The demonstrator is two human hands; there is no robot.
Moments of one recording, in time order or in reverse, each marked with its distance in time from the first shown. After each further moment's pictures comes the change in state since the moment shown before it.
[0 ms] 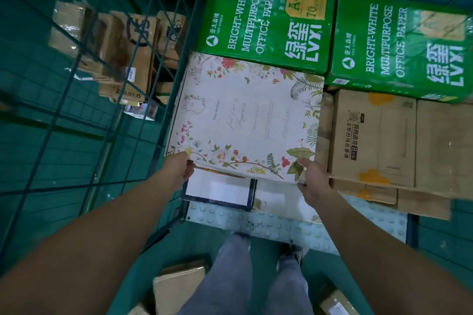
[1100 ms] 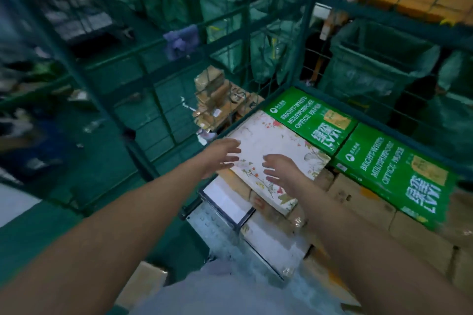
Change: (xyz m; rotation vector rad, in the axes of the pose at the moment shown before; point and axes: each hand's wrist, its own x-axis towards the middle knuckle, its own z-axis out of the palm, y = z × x) left_hand -0.335 -0.102 -0.017 -0.100 -0.255 0.596; right_hand -0.250 -0.038 -0.070 -0.776 -0.727 -0.517
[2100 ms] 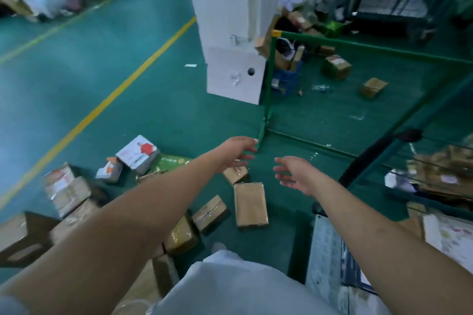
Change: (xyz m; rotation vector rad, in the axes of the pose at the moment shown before) left_hand -0.382 -0.280 -0.233 -0.577 0.934 -0.035; right_hand -0.171 0.109 0.427 -0.857 -0.888 0.003
